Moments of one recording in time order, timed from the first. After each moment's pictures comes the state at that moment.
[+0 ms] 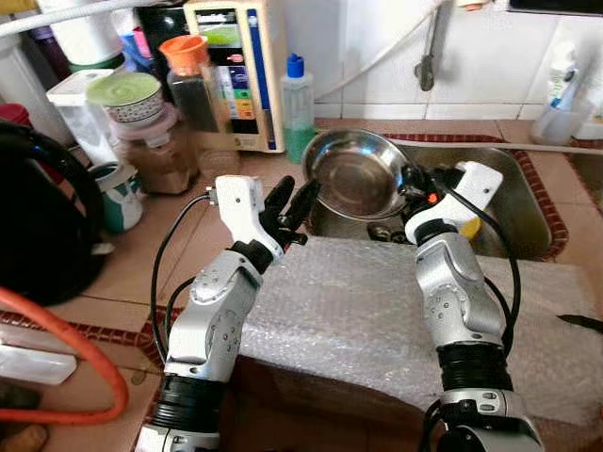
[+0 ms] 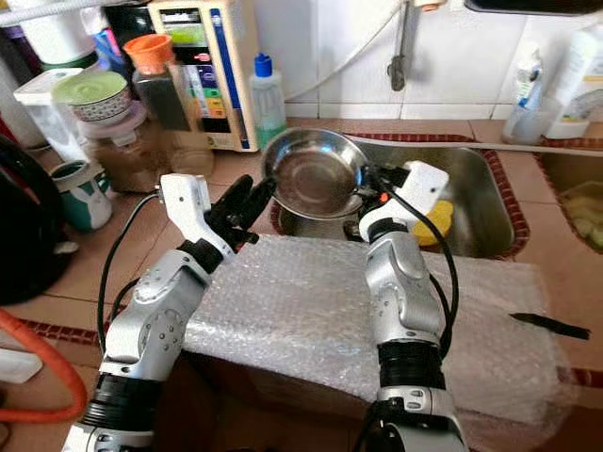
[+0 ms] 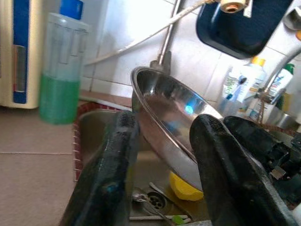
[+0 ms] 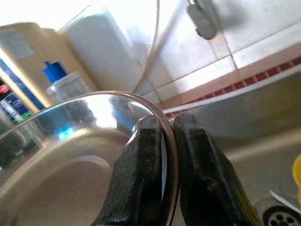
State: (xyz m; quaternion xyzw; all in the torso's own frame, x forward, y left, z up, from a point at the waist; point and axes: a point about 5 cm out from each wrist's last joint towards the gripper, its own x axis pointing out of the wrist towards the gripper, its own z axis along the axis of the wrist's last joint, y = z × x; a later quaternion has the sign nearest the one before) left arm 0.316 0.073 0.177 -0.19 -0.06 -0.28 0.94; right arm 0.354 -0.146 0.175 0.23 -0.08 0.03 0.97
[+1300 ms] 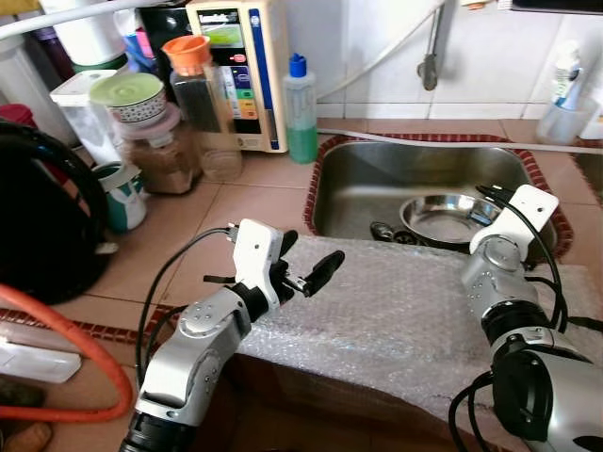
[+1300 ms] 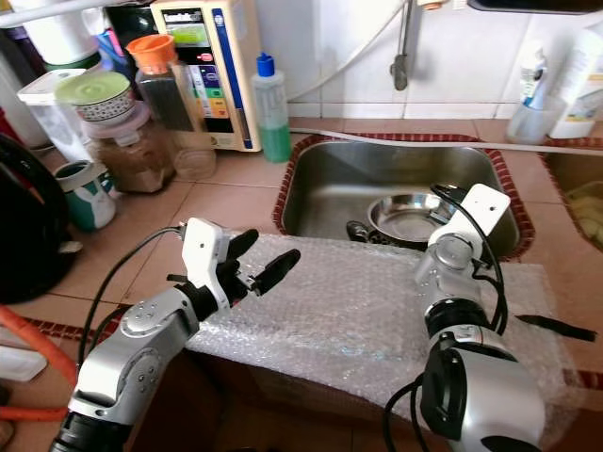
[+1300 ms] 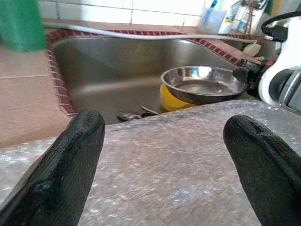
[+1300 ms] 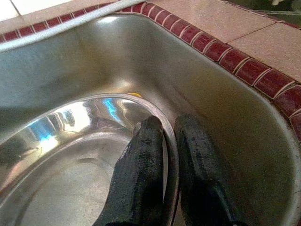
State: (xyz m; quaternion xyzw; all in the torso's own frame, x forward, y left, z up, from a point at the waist) left arm 0.280 0.078 0.140 -0.09 0.05 -0.36 0.93; right arm 0.372 -0.248 0.130 0.07 0.08 -0.32 0.94
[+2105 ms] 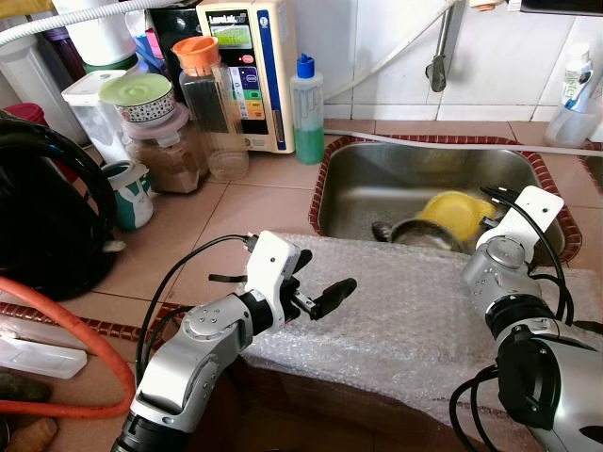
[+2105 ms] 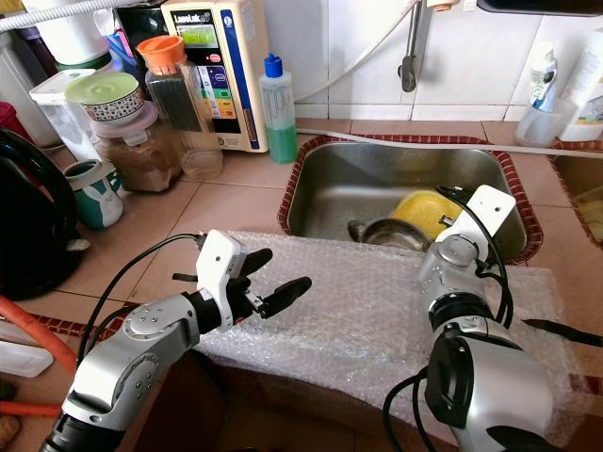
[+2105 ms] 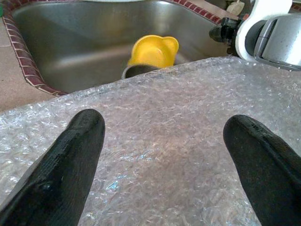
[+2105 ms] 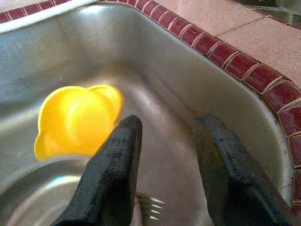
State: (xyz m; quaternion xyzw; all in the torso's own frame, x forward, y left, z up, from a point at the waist) left arm 0.269 0.070 0.134 -0.04 0.11 -0.42 0.90; right arm 0.371 -0.254 0.129 0.07 0.11 -0.35 0.93
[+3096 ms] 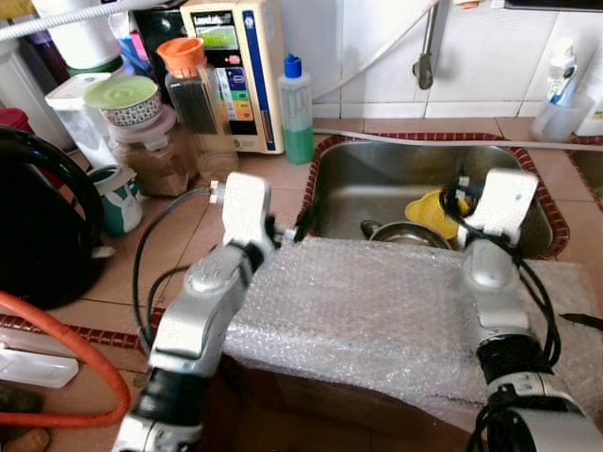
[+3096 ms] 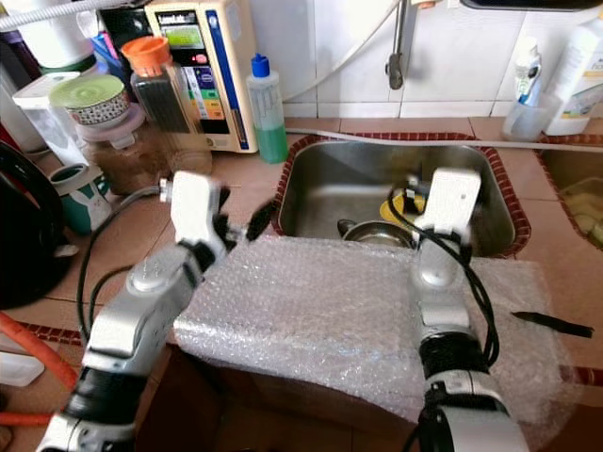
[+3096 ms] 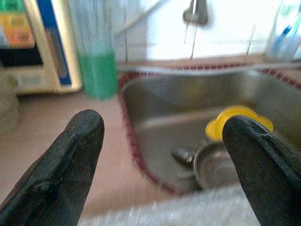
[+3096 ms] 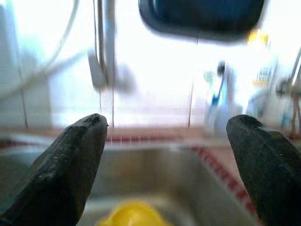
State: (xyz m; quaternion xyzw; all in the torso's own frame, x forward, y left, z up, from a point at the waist) left arm 0.322 0.079 0.181 -0.04 0.00 -0.22 0.97; right arm 0.354 -0.207 0.176 -0.08 -0.17 -0.16 0.97
